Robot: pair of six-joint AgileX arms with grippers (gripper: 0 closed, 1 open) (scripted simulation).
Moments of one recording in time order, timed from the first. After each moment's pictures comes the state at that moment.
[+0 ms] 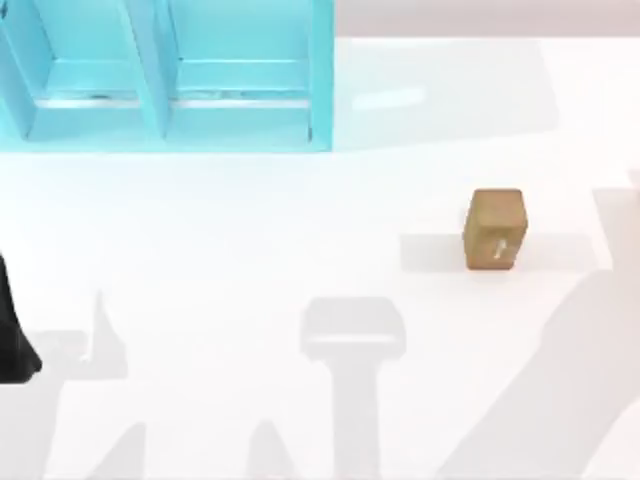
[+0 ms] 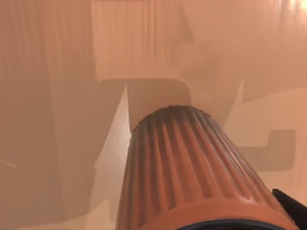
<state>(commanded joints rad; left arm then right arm) 0.00 0.00 0.00 0.00 0.00 0.00 -0.48 2.09 1.60 -1.06 0.00 -0.46</state>
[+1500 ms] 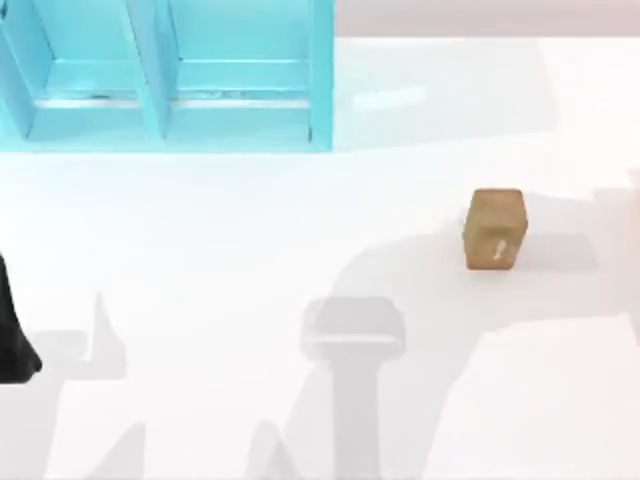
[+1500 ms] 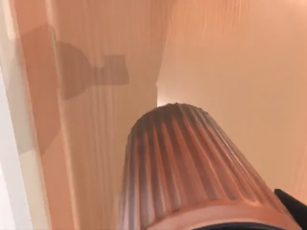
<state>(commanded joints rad) 0.00 0.00 0.00 0.00 0.00 0.00 -0.33 2.08 2.00 -1.52 0.01 -0.31</state>
